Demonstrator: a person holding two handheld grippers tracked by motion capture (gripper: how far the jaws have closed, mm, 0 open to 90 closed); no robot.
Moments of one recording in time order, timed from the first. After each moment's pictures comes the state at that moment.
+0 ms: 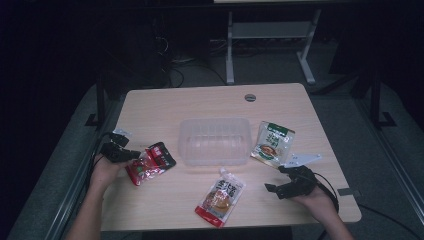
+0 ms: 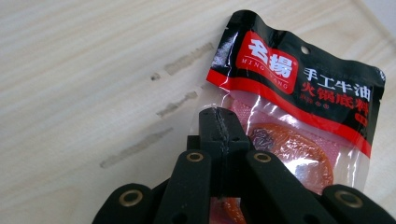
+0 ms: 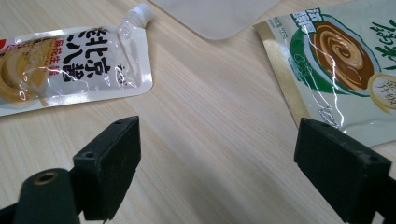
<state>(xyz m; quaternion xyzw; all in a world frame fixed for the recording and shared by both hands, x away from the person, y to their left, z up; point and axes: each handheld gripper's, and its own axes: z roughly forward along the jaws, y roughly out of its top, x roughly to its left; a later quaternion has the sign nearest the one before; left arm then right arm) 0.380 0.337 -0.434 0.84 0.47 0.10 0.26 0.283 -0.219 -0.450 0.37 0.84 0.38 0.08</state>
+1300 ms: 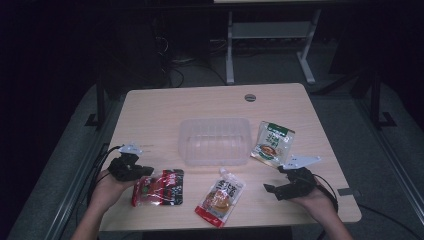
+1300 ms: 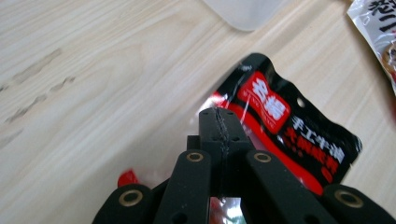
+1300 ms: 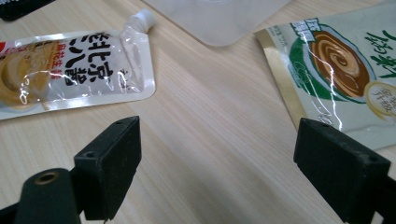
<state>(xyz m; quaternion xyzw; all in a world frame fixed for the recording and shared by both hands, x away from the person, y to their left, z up) 0.310 0.297 -0.412 0.87 0.39 0.07 0.30 0.278 -0.214 -0.448 0.36 0.84 0.38 0.10</state>
